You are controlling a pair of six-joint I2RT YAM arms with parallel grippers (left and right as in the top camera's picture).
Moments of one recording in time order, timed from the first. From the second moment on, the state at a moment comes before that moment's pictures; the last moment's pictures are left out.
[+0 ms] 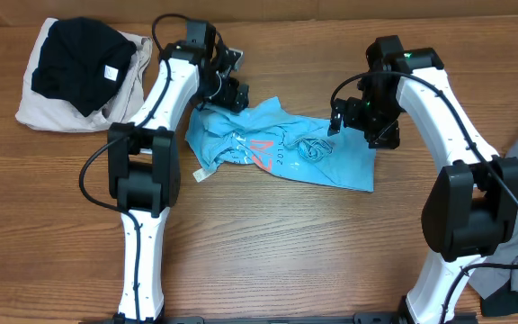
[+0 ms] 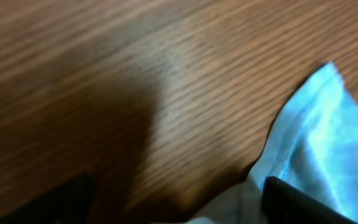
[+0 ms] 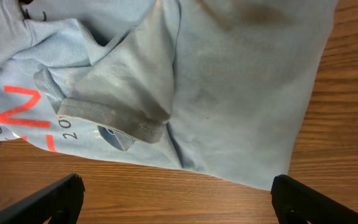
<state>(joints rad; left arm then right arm) -0.19 2.49 2.12 -0.89 0.31 0.19 0.13 2.03 1.73 -1.27 -0.24 0.33</state>
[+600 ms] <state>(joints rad) -0.19 2.49 2.27 -0.92 0.31 0.08 0.13 2.03 1.73 -1.26 -0.21 0.33</state>
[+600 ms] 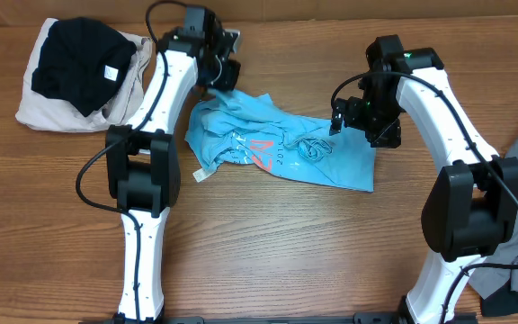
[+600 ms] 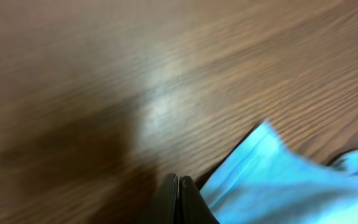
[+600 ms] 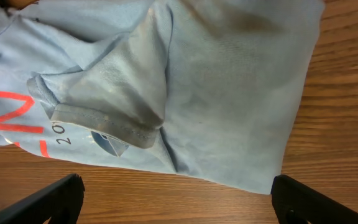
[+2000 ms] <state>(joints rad) -0.19 2.49 2.48 -1.59 0.25 0.15 0.13 2.03 1.73 -1.26 -0.21 0.33</state>
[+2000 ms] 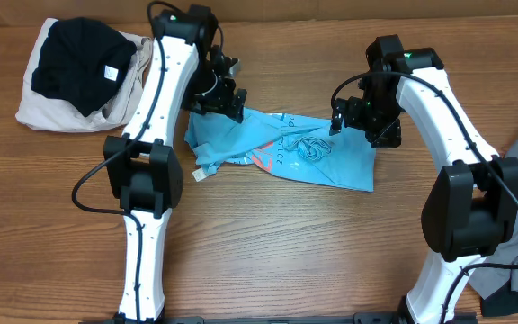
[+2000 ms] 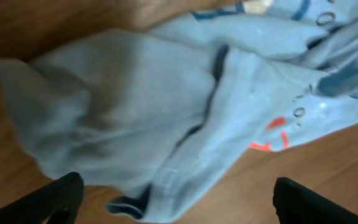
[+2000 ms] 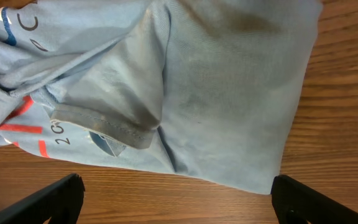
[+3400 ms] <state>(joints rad) -0.04 2.48 2.34 -1.51 0.26 0.17 0.13 2.03 1.52 -1.02 -0.31 0.32</state>
